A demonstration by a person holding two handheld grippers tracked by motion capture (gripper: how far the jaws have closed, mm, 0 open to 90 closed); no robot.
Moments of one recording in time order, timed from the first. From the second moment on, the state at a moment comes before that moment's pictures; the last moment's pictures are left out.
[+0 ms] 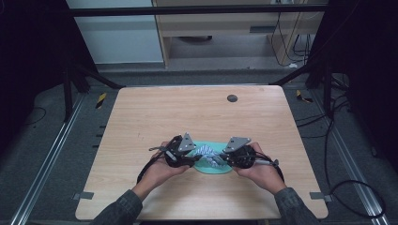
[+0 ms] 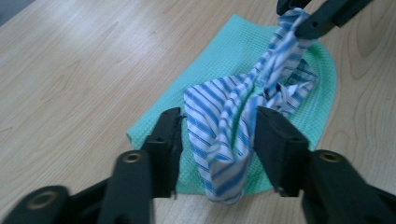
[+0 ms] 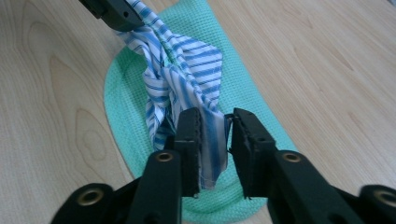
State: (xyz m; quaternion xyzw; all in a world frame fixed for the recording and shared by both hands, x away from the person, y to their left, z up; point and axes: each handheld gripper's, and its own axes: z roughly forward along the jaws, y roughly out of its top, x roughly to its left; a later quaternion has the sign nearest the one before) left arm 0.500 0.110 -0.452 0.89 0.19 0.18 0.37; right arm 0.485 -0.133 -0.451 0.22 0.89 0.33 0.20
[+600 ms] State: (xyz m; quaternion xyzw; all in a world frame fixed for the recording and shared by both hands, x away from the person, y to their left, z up) left arm 0.483 0.118 -0.471 0.90 0.17 0.15 0.36; right arm 0.472 -0.126 -0.457 0.21 0.90 0.32 0.18
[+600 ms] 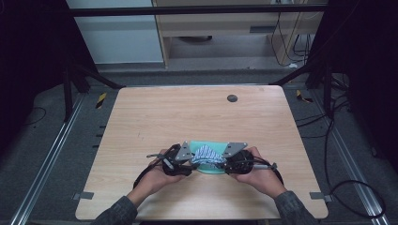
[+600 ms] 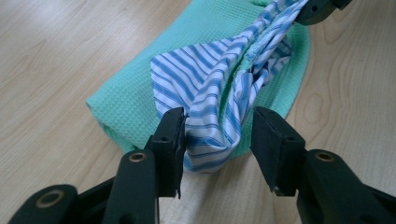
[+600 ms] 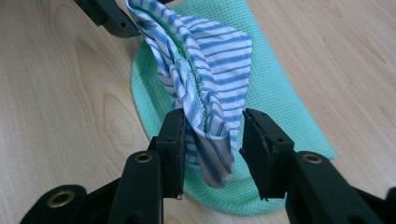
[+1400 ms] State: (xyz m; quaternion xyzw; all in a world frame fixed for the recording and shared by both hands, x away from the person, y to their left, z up) left arm 0.469 0.126 -0.481 0.91 0.16 0.16 0.36; right arm 0.451 -0.127 -0.474 0.19 0.91 0.32 0.18
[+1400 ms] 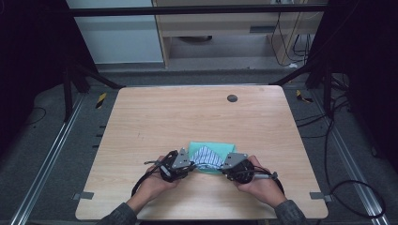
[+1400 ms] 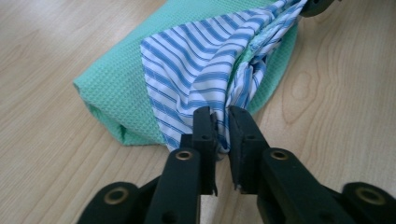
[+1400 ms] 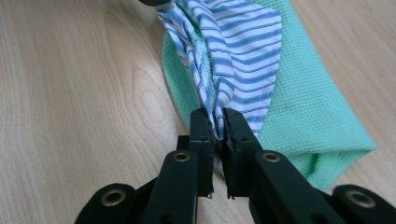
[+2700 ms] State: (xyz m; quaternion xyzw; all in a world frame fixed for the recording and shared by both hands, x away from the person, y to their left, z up) left arm 0.440 0.164 -0.476 0.89 0.21 0.13 0.38; right arm 0.420 -0.164 -0.471 0.19 0.91 0.31 0.19
